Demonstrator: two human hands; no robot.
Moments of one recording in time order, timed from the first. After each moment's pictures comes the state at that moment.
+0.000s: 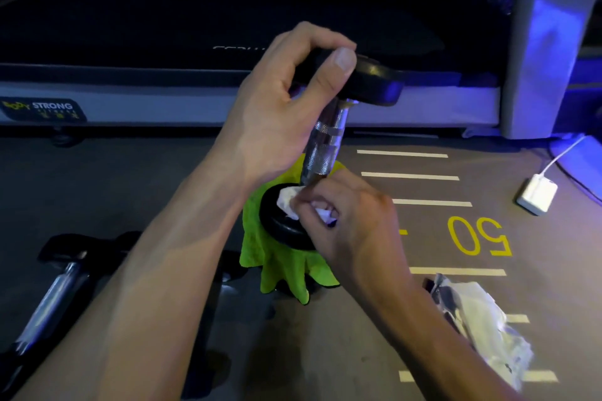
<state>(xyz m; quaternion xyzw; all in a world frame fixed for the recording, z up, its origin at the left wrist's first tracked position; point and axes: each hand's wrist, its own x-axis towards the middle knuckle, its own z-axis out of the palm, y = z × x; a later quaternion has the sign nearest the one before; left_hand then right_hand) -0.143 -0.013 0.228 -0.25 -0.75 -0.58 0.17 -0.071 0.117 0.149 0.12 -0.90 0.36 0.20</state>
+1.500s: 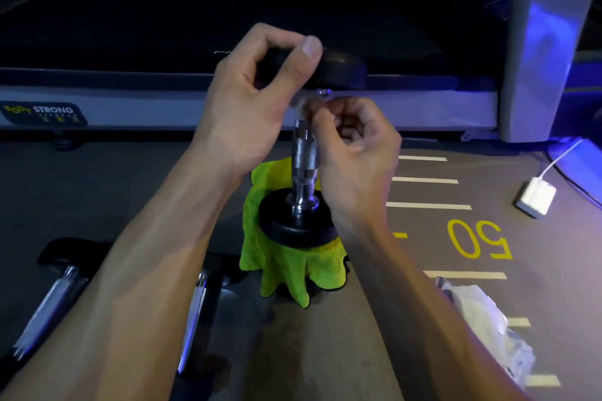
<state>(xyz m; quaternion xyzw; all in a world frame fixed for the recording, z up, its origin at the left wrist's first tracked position) -0.146 -0.028 0.230 -0.17 -0.73 -0.64 0.19 -0.121 0.088 0.186 -0.03 -0.66 0.71 0.26</state>
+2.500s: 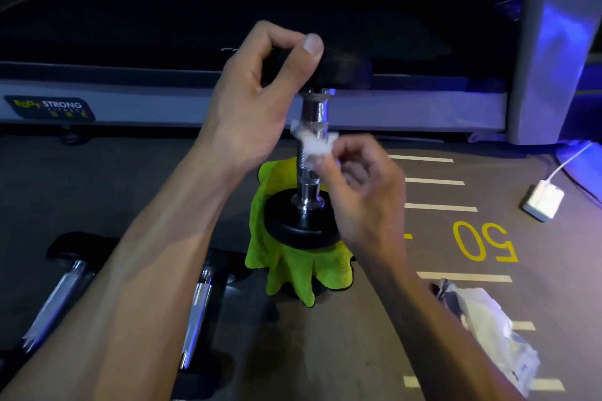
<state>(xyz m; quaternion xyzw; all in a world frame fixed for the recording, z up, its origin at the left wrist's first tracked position) -0.152 -0.038 0.226 -0.17 -0.73 -0.64 0.17 -0.099 0.106 0.150 0.05 -0.73 0.65 0.19</state>
